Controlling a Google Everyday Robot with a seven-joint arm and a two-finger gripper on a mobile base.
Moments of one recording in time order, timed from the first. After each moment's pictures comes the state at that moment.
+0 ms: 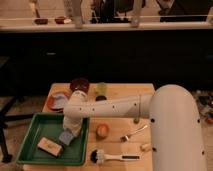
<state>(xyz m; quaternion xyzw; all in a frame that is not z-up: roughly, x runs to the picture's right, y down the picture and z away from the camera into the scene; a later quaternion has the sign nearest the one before) -0.198 0.228 0.804 -0.23 -0.30 -0.43 0.82</state>
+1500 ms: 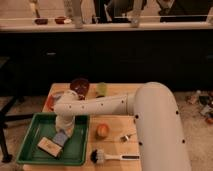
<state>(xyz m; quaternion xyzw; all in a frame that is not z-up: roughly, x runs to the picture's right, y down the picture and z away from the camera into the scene) -0.232 0.237 0.809 -0.24 -0.32 -0.47 0.79</state>
